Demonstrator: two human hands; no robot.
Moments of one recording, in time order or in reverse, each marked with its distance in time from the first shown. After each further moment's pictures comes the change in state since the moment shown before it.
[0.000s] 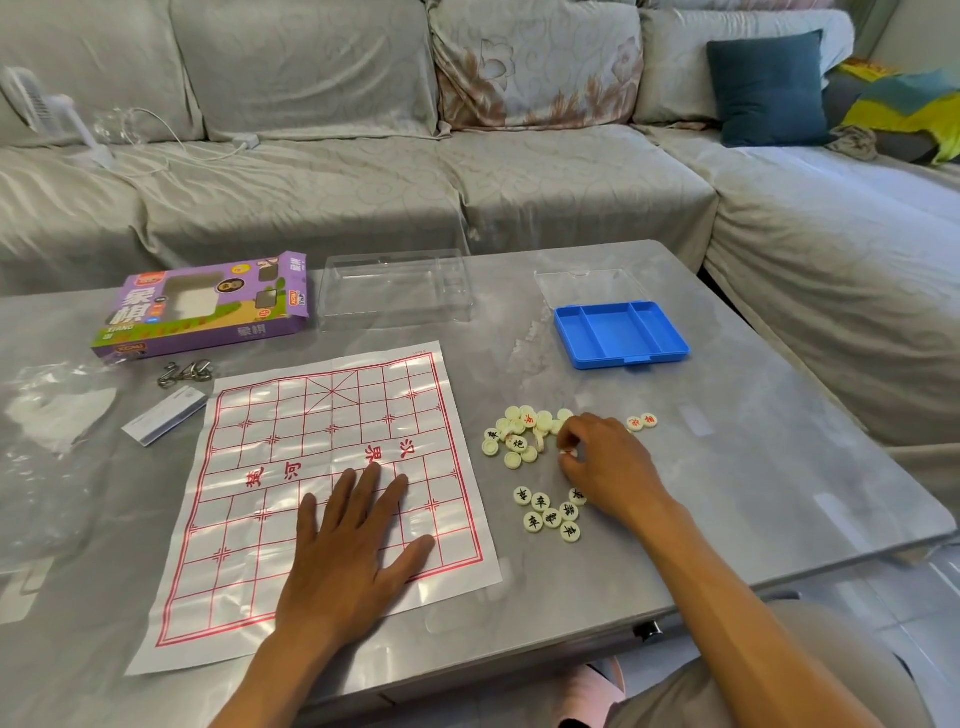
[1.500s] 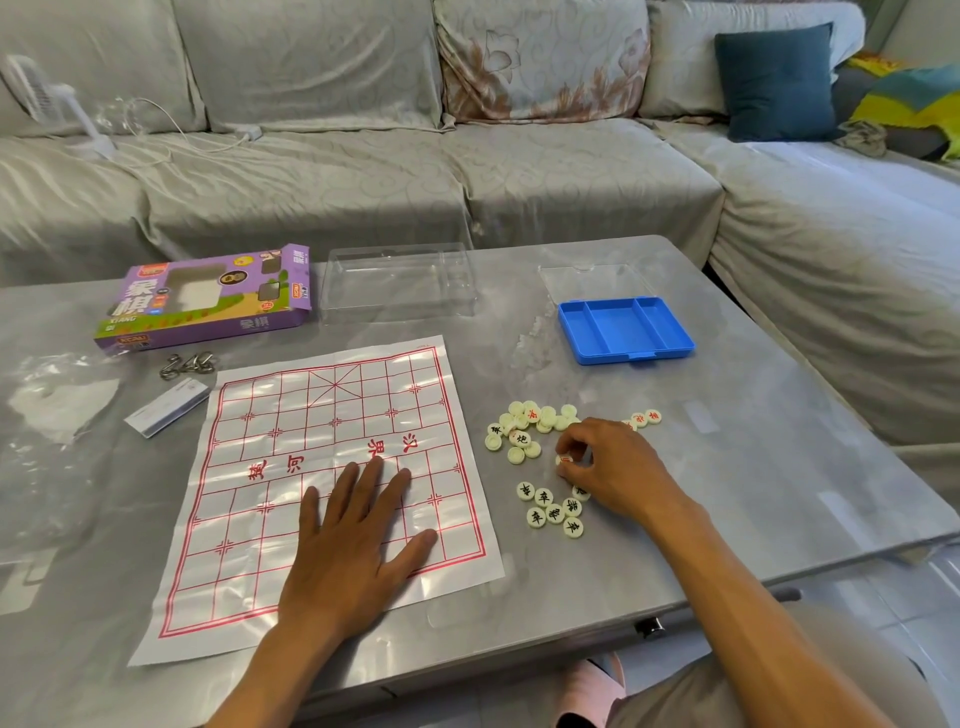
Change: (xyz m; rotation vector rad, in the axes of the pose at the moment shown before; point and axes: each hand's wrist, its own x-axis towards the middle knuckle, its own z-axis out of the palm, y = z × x) left_hand 0.000 -0.001 0.002 -0.008 -0.001 0.002; right_hand -0.006 0.000 -0.010 0.037 -0.107 -0.030
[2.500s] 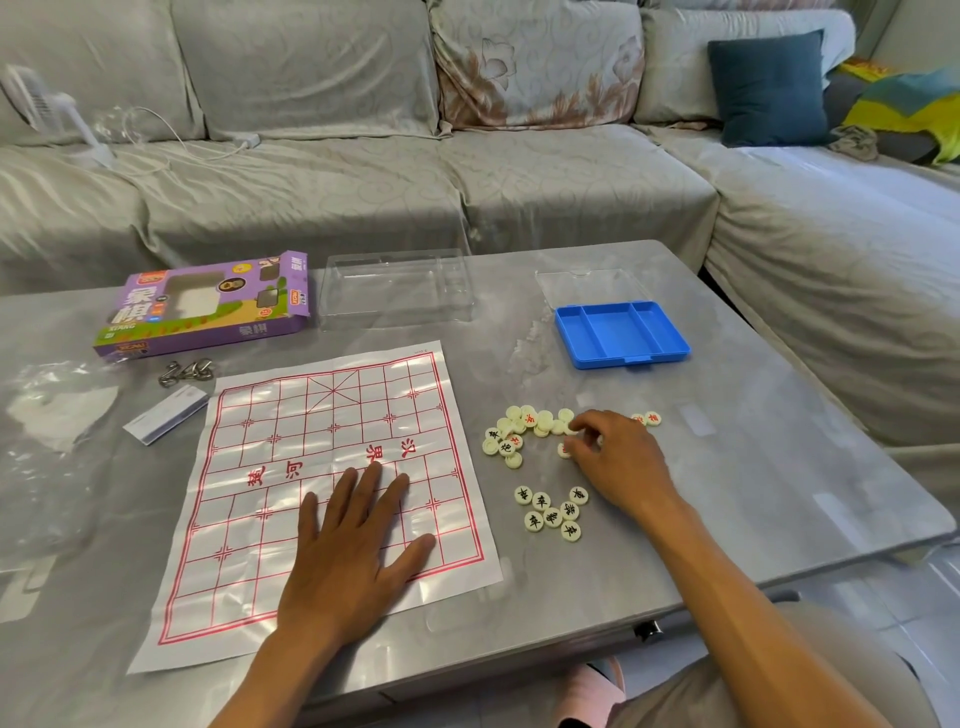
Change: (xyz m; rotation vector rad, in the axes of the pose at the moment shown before) left_hand 0.000 0.000 0.000 -0.019 0.020 0.005; right_hand 0.005 0.005 0.004 0.084 0.201 0.121
